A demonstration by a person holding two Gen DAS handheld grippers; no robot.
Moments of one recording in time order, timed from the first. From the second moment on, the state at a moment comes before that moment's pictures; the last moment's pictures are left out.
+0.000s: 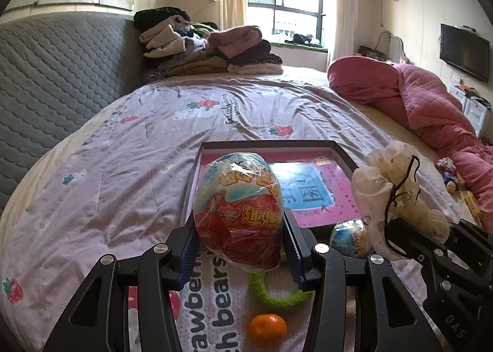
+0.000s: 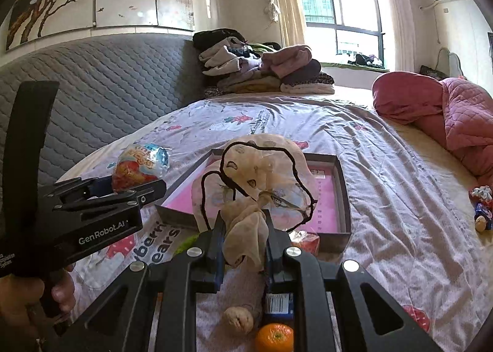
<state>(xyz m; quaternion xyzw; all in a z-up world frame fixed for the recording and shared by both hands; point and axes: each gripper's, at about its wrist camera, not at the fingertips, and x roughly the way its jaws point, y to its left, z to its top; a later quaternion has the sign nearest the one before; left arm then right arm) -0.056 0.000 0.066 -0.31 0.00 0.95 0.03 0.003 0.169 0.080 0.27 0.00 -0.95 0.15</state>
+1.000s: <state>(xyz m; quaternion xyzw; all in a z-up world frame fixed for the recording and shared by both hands) -0.089 -0.006 0.083 -0.31 0.01 0.95 0.03 -0.041 0.173 0.110 0.24 -0.01 -0.96 0.13</state>
